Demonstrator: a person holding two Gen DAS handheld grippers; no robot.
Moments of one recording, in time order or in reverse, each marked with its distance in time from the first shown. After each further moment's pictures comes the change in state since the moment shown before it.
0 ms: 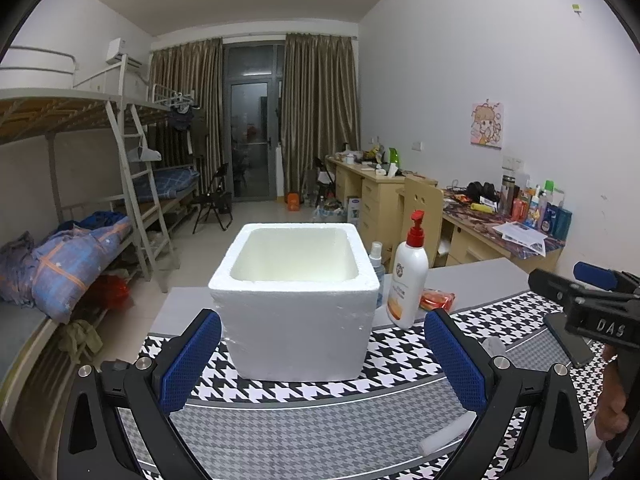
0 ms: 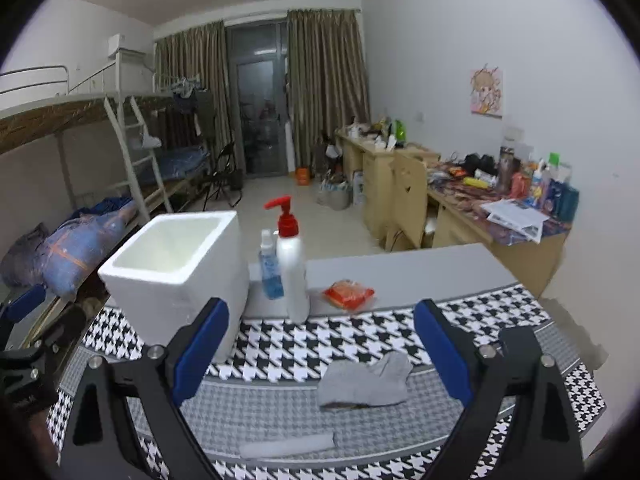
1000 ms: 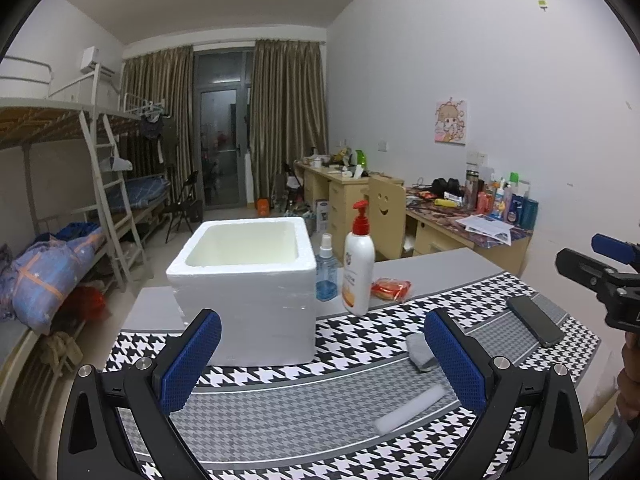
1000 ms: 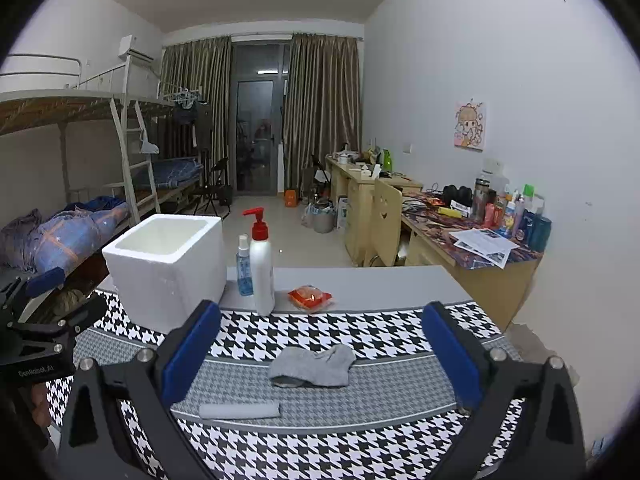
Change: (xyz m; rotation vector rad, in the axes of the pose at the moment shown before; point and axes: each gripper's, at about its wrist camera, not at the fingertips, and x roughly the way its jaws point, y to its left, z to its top) left arm -0.027 -0.041 -0.022 0.047 -0.022 -0.109; right arm -0.067 -0.031 -0.024 -0.064 -0.104 -0.055
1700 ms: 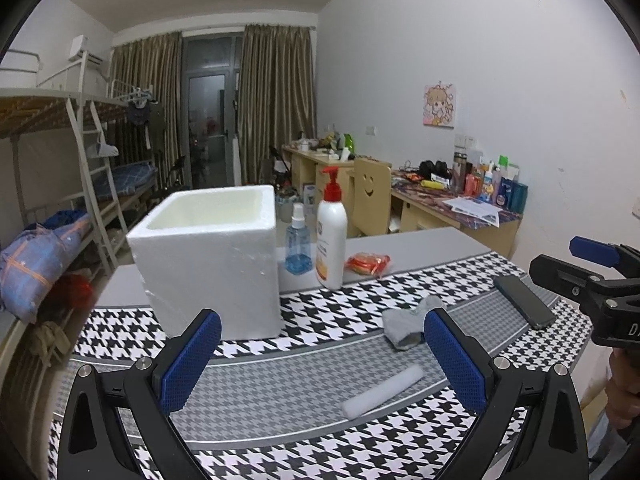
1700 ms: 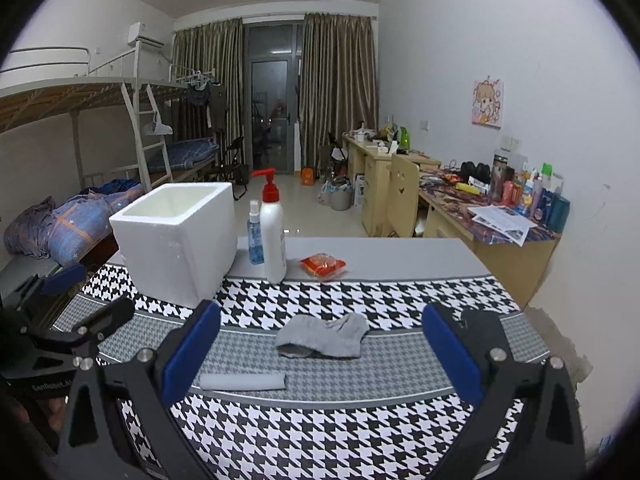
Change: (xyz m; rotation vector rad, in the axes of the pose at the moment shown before) left arm 0.021 -0.027 -0.025 0.002 0.059 -0.040; right arm 0.016 -0.009 -0.031 0.010 0.085 0.084
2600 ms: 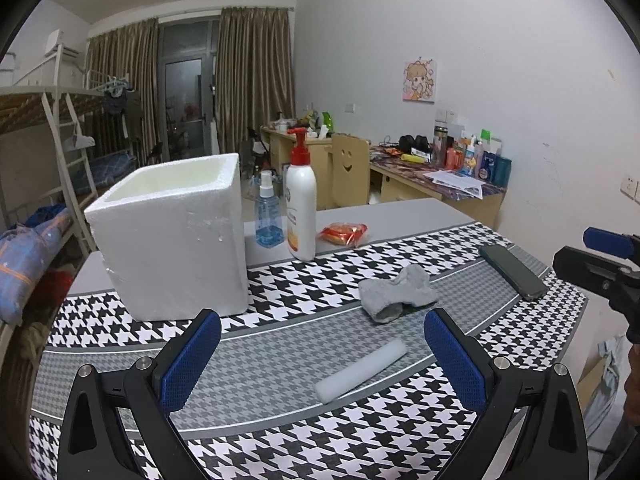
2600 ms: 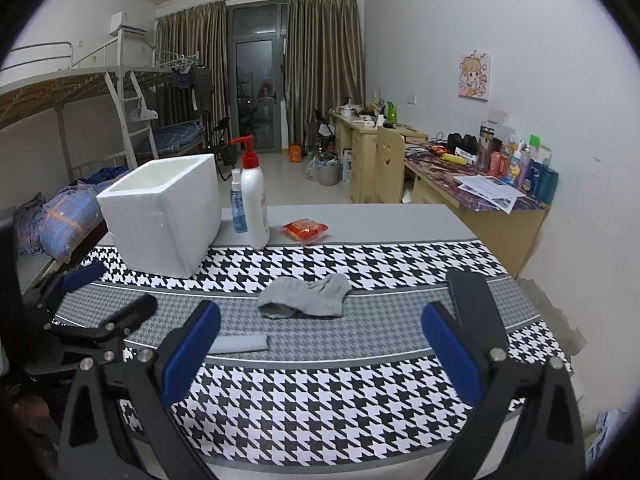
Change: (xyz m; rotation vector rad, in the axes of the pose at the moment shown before) left arm 0.021 -0.019 -0.021 0.033 0.078 -0.061; right arm -0.011 -0.015 -0.023 0.035 0.066 -0.050
